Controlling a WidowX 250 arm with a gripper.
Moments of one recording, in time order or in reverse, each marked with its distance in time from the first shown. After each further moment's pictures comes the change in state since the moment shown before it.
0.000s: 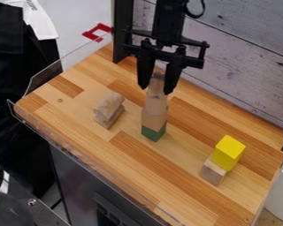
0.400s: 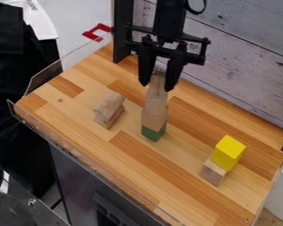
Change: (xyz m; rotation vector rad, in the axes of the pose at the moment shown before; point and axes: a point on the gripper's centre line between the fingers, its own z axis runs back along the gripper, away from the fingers) arm 0.001 -0.001 0.004 0.002 -0.007 -0.002
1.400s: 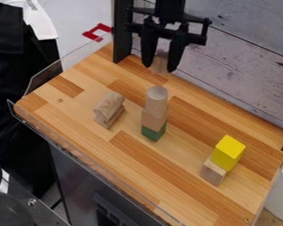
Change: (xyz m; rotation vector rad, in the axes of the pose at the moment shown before) arm 0.017 0.007 0.018 -0.005 -0.083 0.030
